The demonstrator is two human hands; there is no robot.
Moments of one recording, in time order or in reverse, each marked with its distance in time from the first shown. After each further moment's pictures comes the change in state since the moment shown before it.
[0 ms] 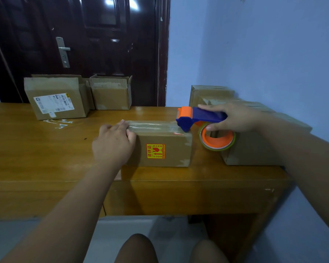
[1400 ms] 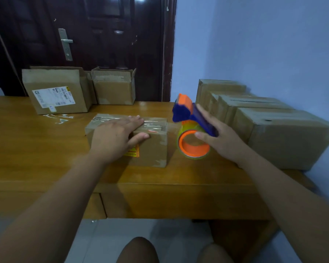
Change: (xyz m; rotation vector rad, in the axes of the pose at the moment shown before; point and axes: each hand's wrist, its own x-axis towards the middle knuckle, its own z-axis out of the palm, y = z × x) left_hand 0.031 -0.030 0.012 0.118 0.043 0.592; right_hand 0.007 -0.018 0.091 0.519 0.241 -0.146
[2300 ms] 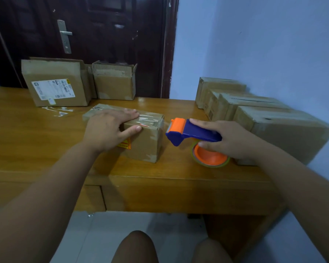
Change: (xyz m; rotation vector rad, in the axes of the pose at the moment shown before) left_hand -0.002 -0.025 0.000 -0.169 0.042 -0.017; right_hand -0.008 -0.023 -0.021 -0.504 -0.263 0.036
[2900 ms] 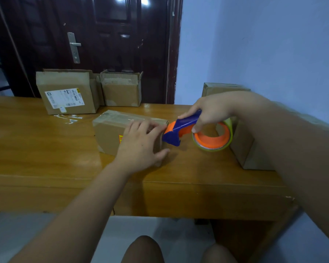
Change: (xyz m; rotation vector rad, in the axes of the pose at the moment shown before) left_hand -0.007 0.071 0.006 0.085 -0.049 -0.074; right_hand 0.065 -0.062 -0.065 -0.181 -0.345 0.038
